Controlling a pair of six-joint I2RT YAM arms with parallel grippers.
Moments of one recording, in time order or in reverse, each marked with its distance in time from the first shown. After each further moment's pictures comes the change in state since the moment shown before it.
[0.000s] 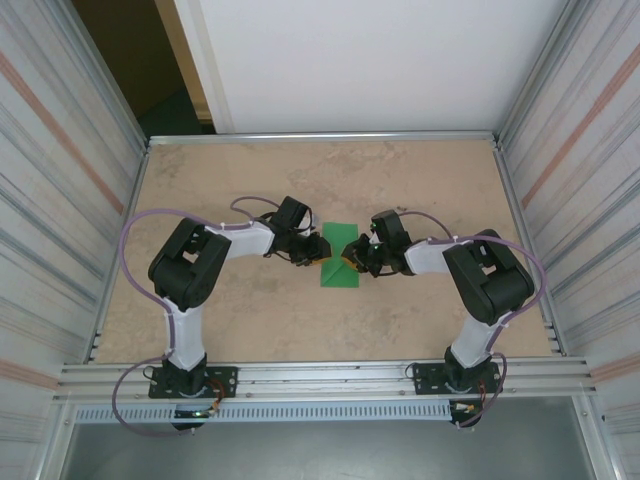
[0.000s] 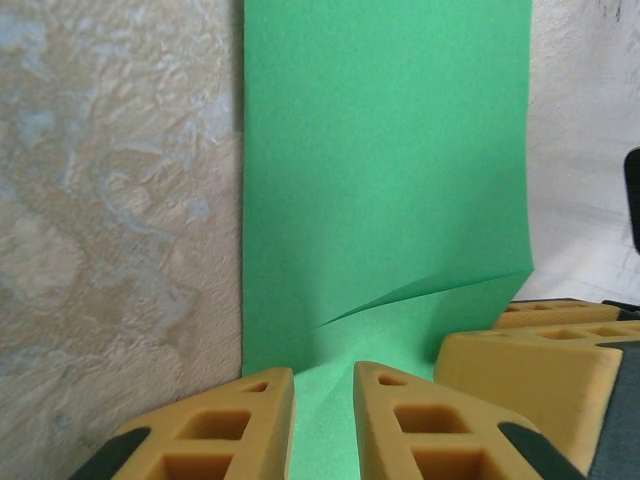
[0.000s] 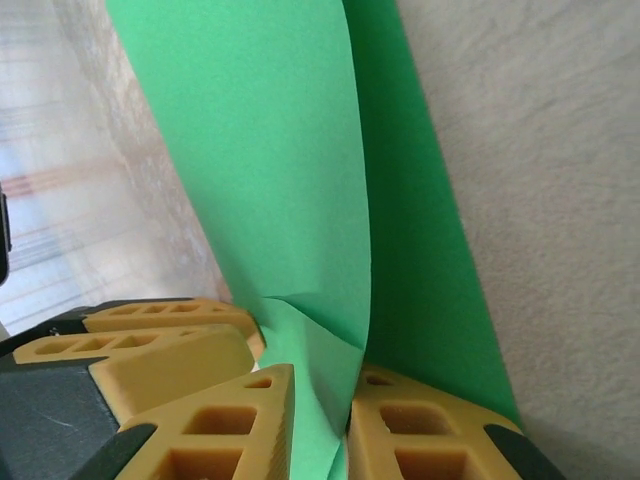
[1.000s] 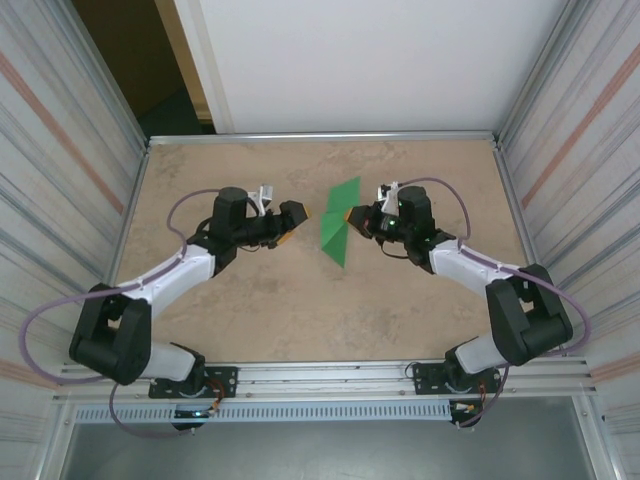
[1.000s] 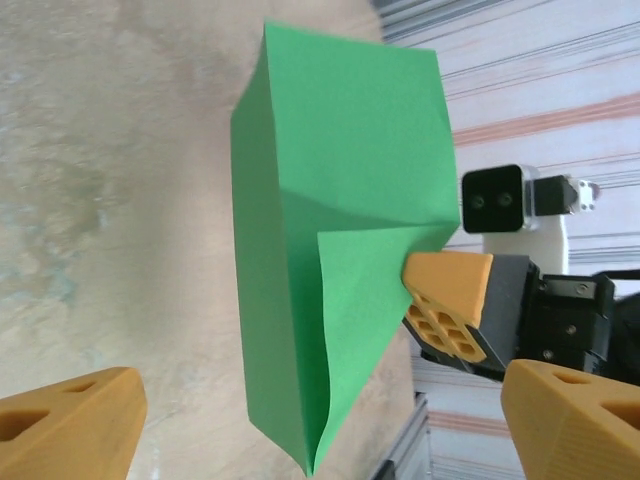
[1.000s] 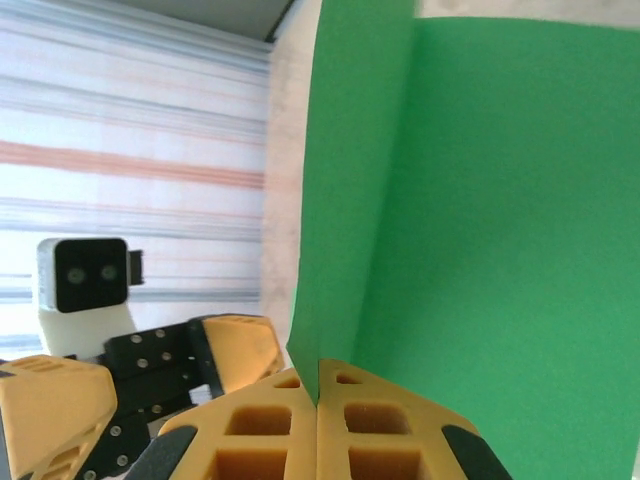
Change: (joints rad) left arm 0.166 -0.594 -0.322 0.288 0.090 -0.183; right arm -0.071 -0.299 0.034 0.135 -0.121 -0.084
